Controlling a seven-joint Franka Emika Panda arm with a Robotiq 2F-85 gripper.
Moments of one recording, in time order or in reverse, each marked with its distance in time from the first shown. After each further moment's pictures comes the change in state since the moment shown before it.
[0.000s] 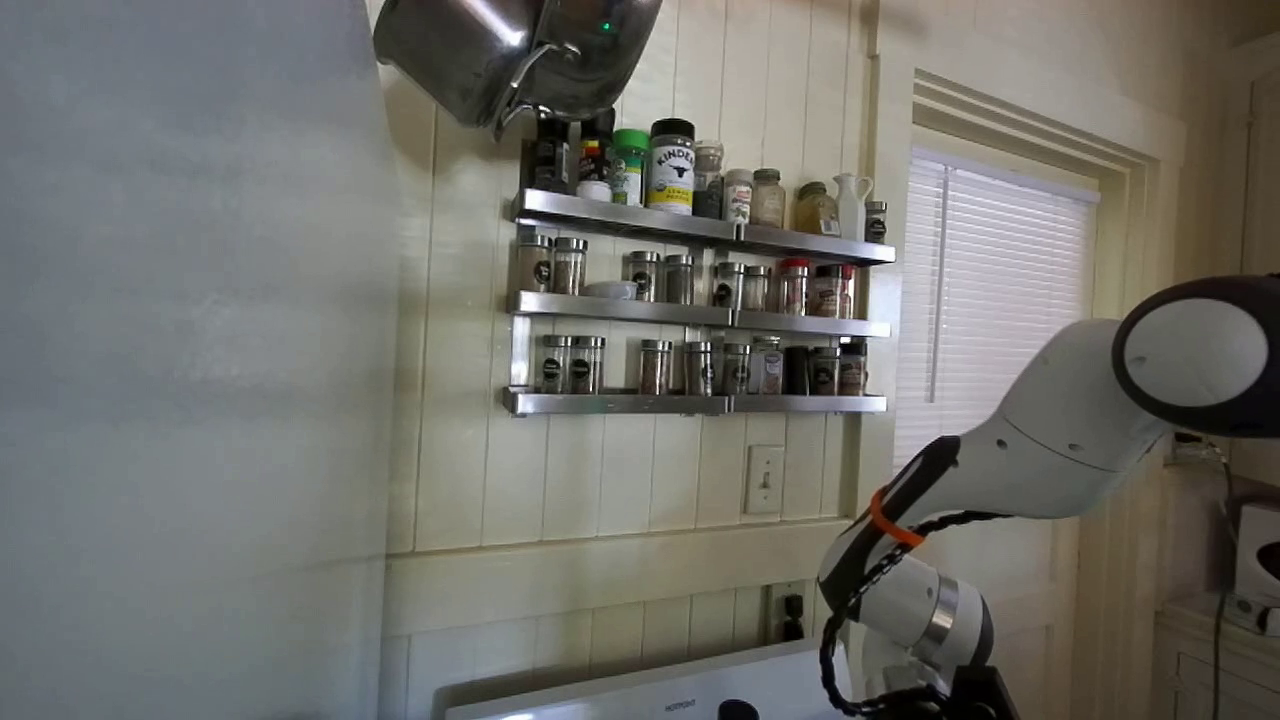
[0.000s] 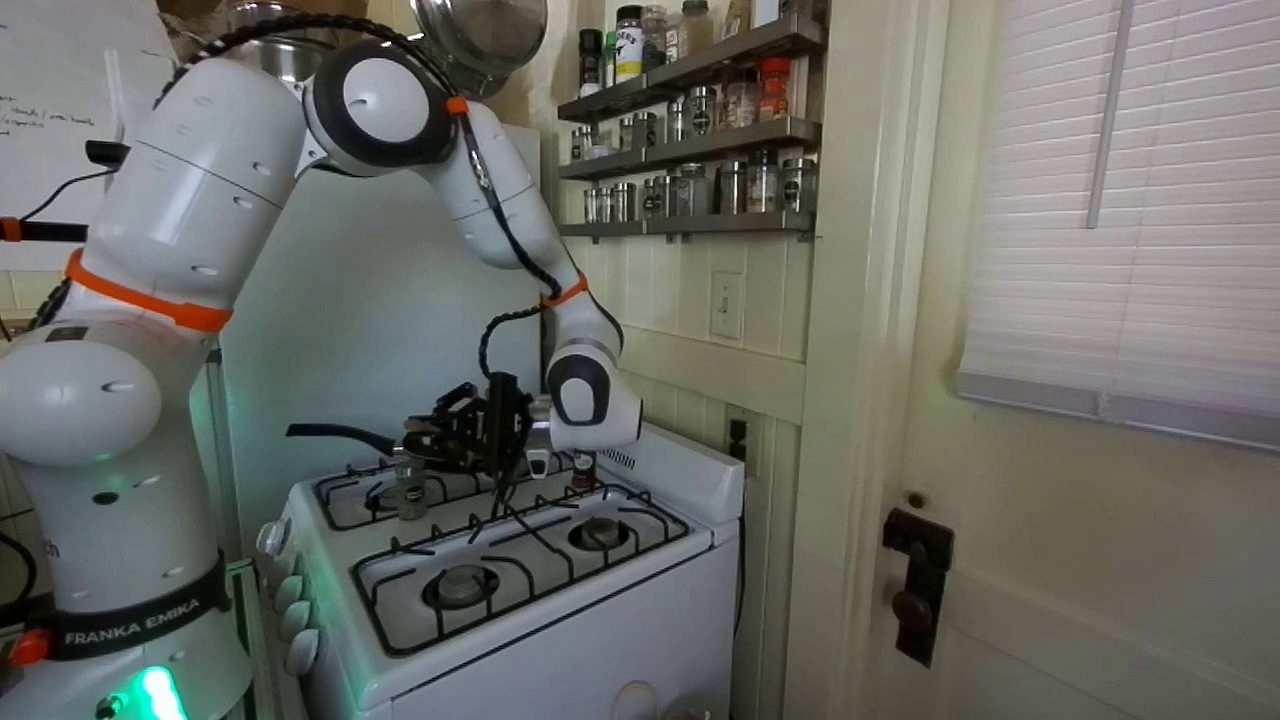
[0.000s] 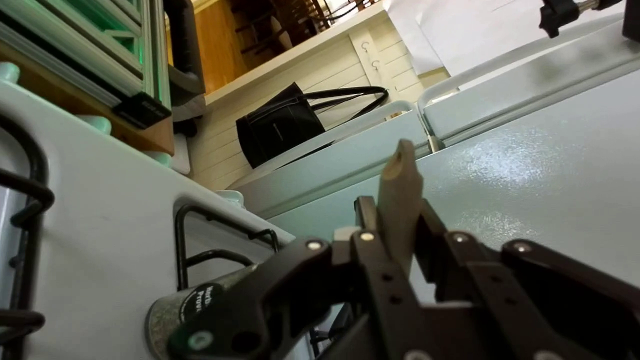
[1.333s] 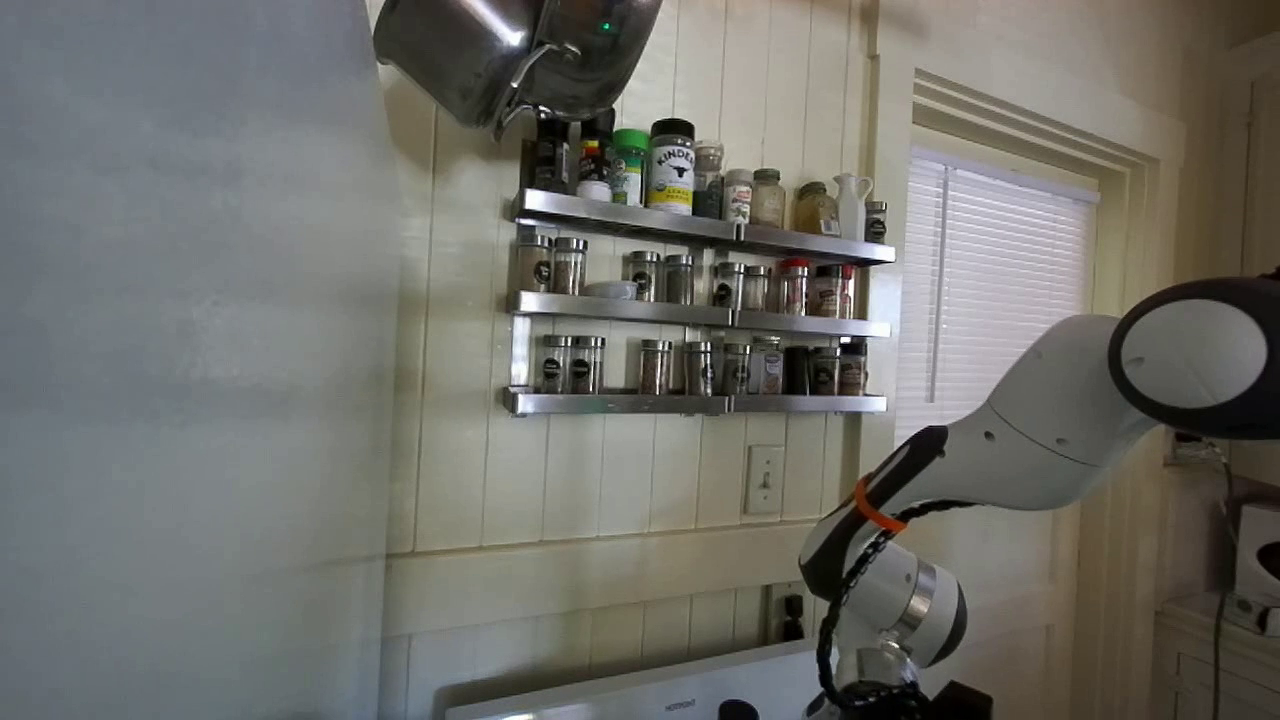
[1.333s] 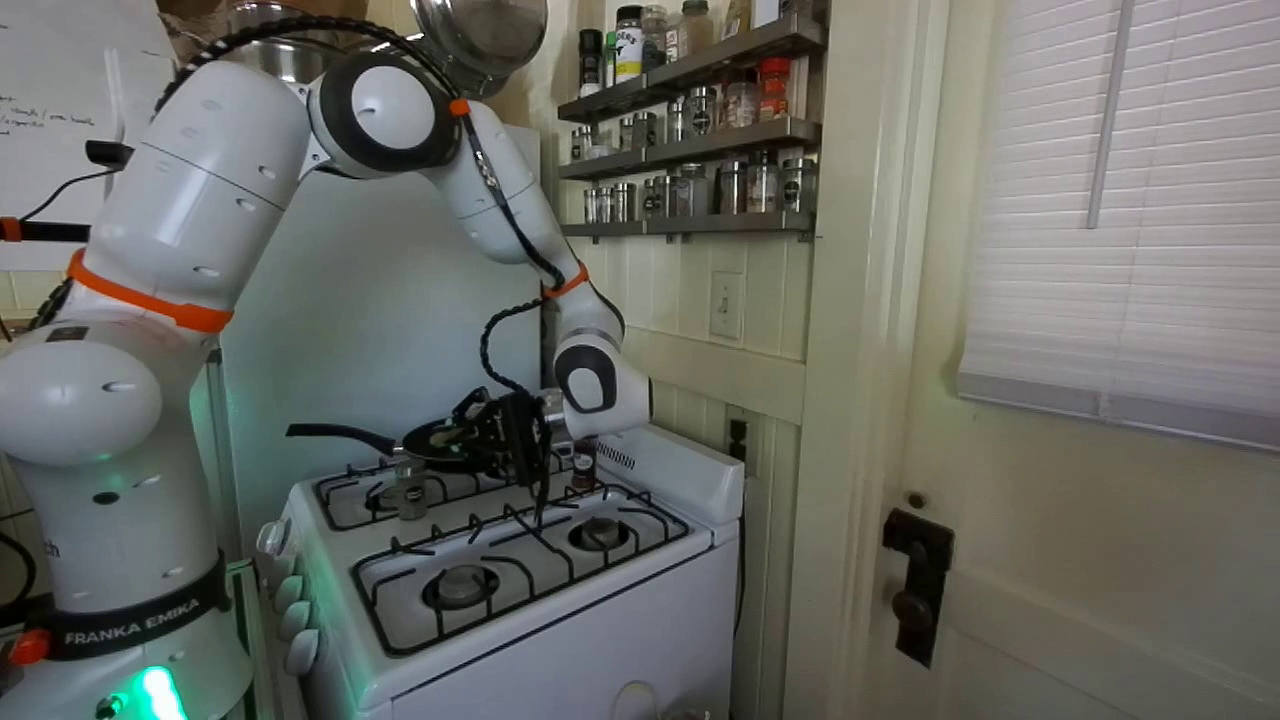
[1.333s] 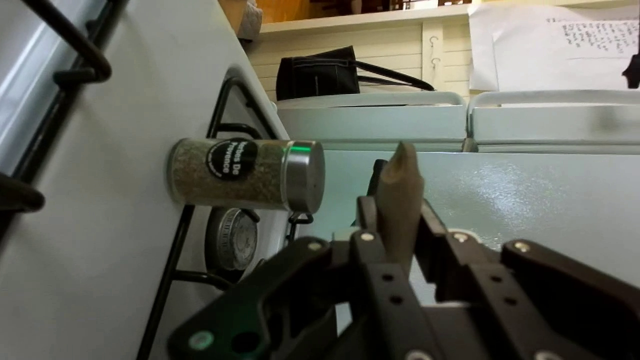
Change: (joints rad) arm 0.002 0.011 0.033 0.063 -0.001 0.129 -0.340
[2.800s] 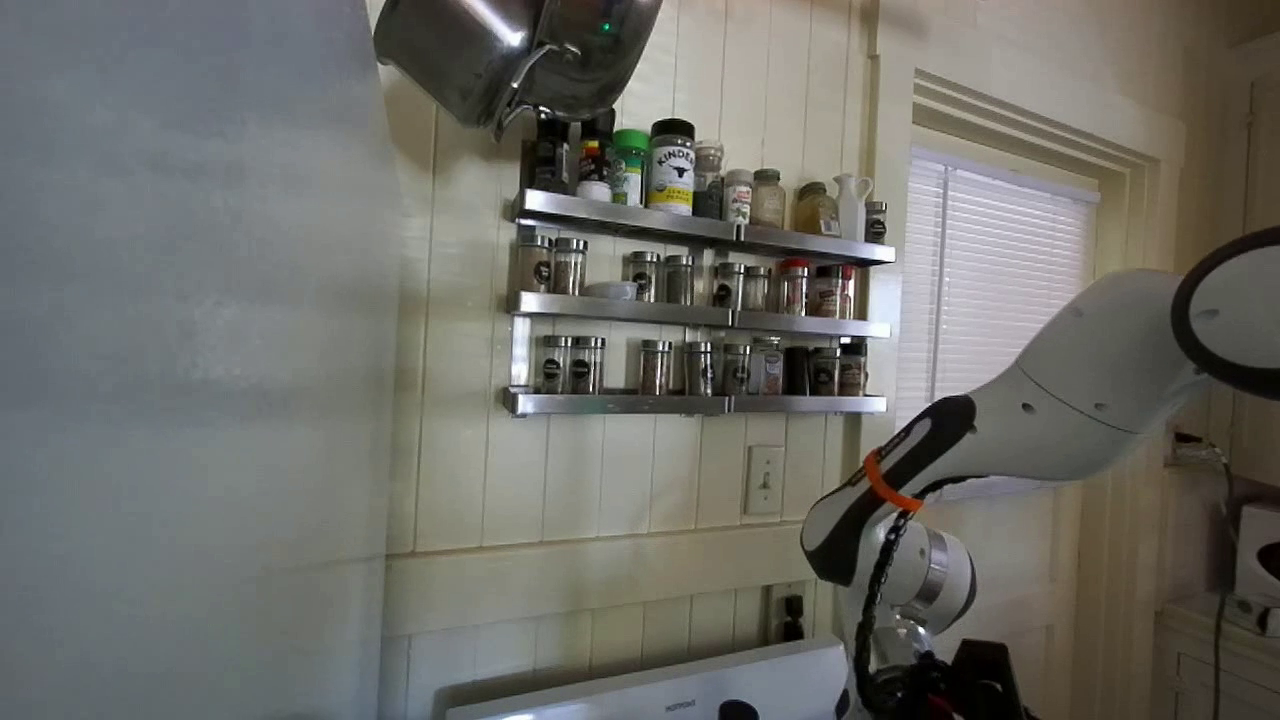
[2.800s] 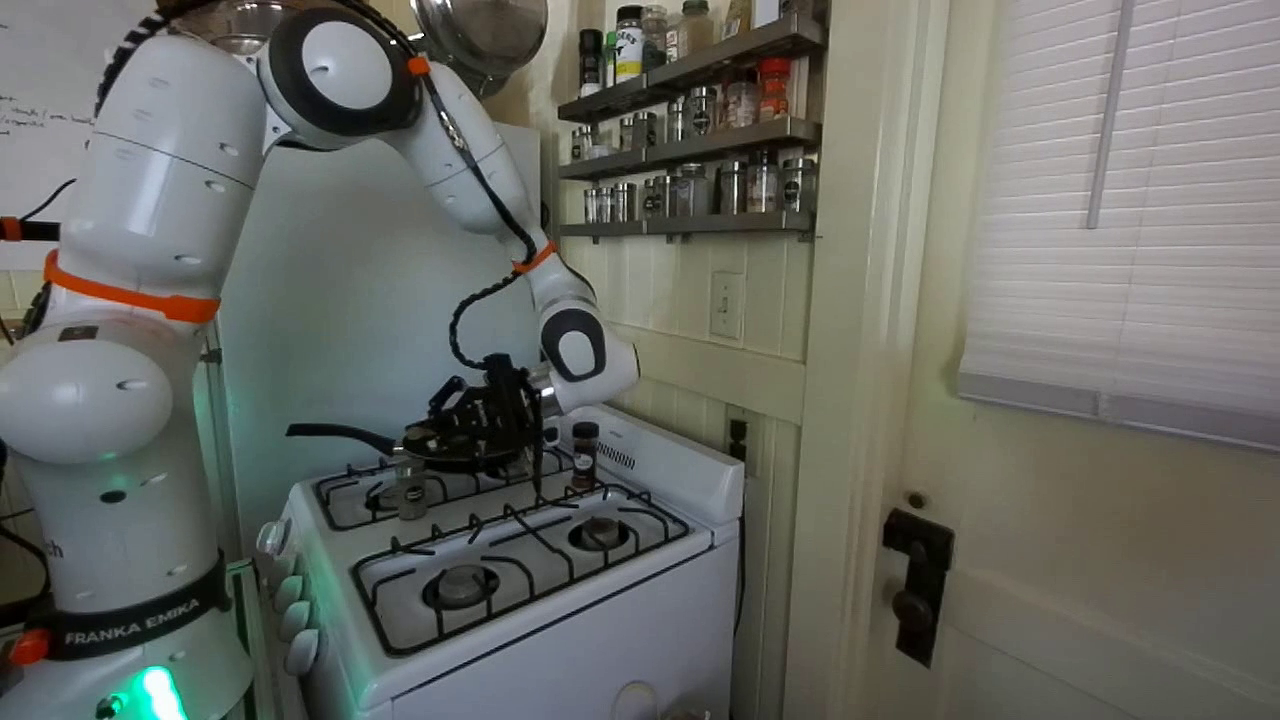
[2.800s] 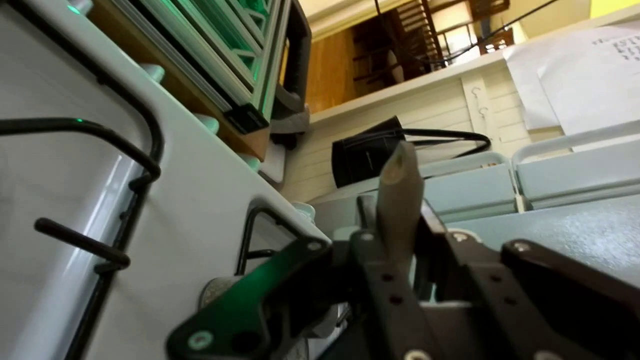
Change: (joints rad) arm 0.059 -0.143 -0.026 -0.077 -0.193 -0.033 0.255
